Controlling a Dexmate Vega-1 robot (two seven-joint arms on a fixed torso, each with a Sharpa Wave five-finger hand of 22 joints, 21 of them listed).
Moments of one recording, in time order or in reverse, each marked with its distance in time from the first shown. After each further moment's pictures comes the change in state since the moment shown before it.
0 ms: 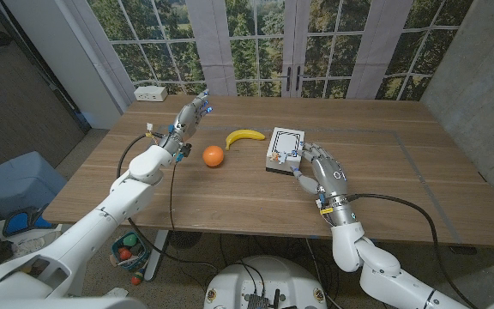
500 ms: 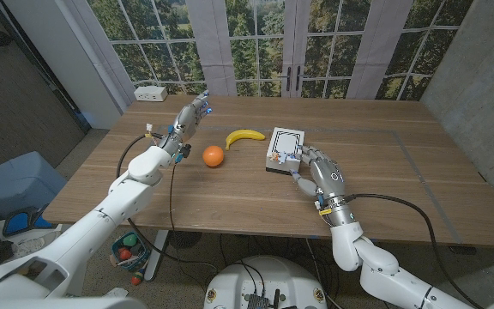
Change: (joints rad) left arm 0.011 0.010 -0.005 -0.017 -0.005 0.012 0.003; left_hand -0.003 0.003 0.000 0.000 0.000 0.000 0.000 0.000 0.000 0.000 0.000 0.000 0.000 0.000 0.000 0.000 0.000 0.009 0.002 -0.008 0.000; right arm 0.037 -0.004 -0.034 0.055 -0.001 0.013 0.000; right_hand 0.033 -0.014 -0.008 0.008 0.000 0.023 -0.011 0.004 0.000 0.016 -0.009 0.000 0.000 0.007 -0.007 0.008 0.011 0.005 -0.005 0.000 0.000
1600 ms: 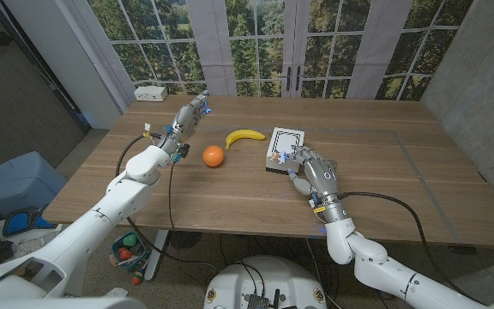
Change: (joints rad) left arm 0.004 0.008 -0.008 -0.007 -0.028 0.016 -0.017; left_hand 0.000 0.000 -0.004 -0.004 0.000 0.000 0.000 0.000 0.000 0.000 0.000 0.000 0.000 0.000 0.000 0.000 0.000 0.000 0.000 -0.020 0.000; right arm 0.126 0.047 -0.079 0.183 -0.008 0.086 -0.073; right_hand 0.126 0.028 -0.003 -0.002 -0.008 0.007 -0.040 -0.008 0.000 -0.006 -0.013 -0.005 0.009 0.005 0.005 0.023 0.028 -0.001 -0.011 0.000 0.003
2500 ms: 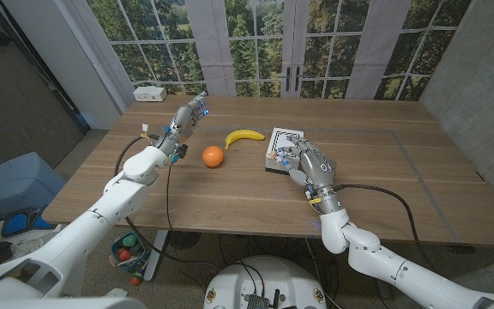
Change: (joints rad) left arm 0.013 0.011 -0.012 -0.012 -0.020 0.020 -0.002; left_hand 0.000 0.000 -0.004 -0.004 0.000 0.000 0.000 0.000 0.000 -0.007 0.007 0.000 0.000 0.000 0.000 0.000 0.000 0.007 0.004 -0.008 0.000; right arm 0.081 0.036 -0.037 0.095 0.034 0.077 -0.020; right_hand 0.033 -0.001 -0.034 0.019 -0.004 0.096 -0.046 0.020 0.000 0.015 -0.007 0.005 0.005 0.000 0.000 0.022 0.028 -0.004 0.004 0.005 0.002
